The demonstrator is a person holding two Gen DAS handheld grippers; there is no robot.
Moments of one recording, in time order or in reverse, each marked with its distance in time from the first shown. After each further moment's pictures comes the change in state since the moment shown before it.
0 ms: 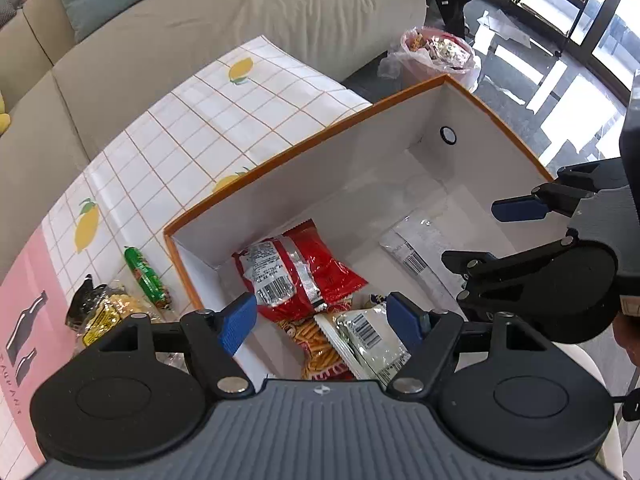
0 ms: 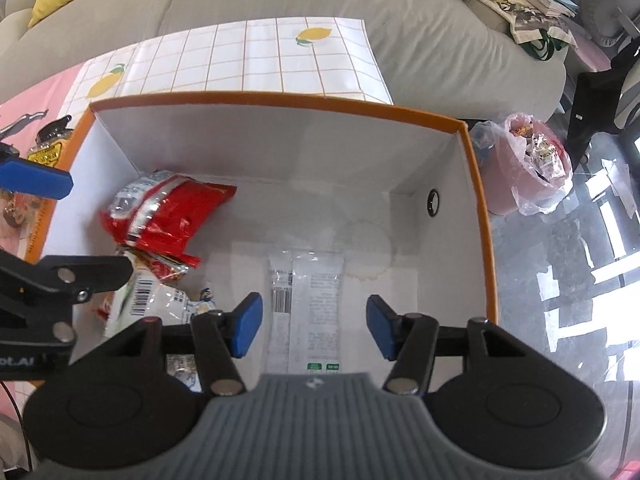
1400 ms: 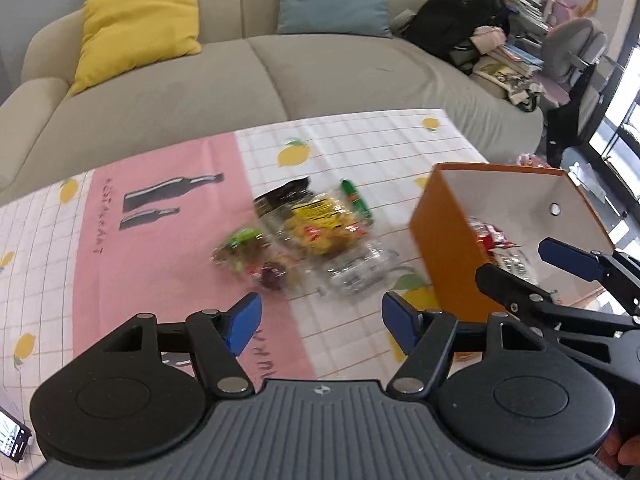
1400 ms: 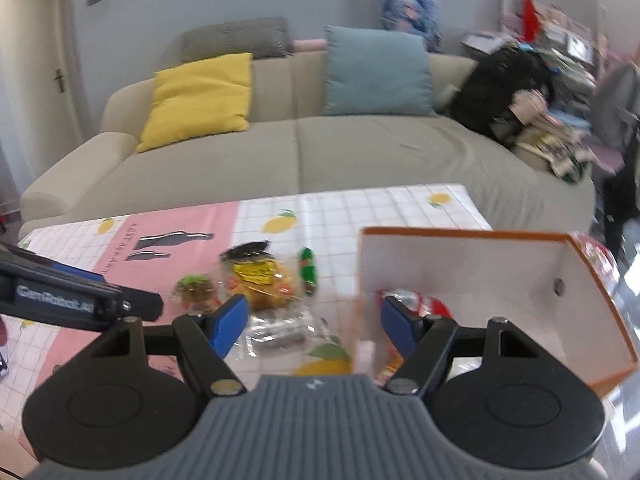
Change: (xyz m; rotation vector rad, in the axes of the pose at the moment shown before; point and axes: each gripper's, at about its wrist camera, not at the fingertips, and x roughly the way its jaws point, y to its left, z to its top) left arm -0.091 0.150 -0.200 -0.445 -0.288 0.113; right arm -0.092 0.206 -0.075 -0.012 -0.577 0.157
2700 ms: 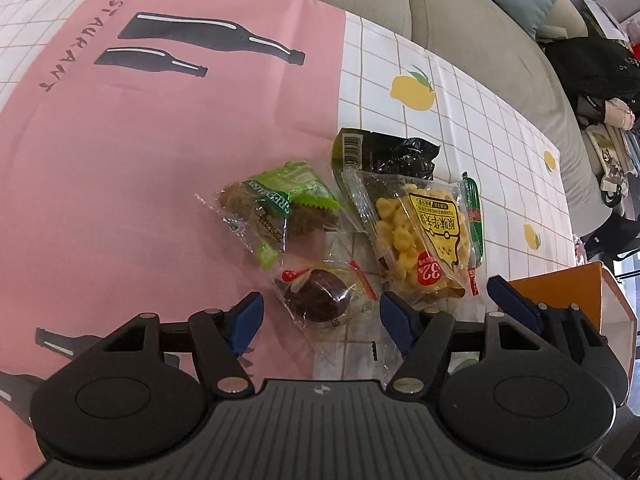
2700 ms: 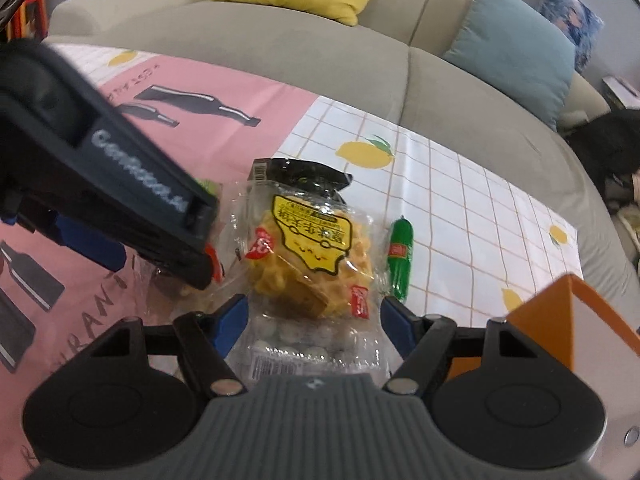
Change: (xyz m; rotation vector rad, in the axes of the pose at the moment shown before) left arm 0.170 0.092 0.020 -0.526 0.271 -0.077; right arm 0.202 0.065 -0.011 -0.468 0.244 0.049
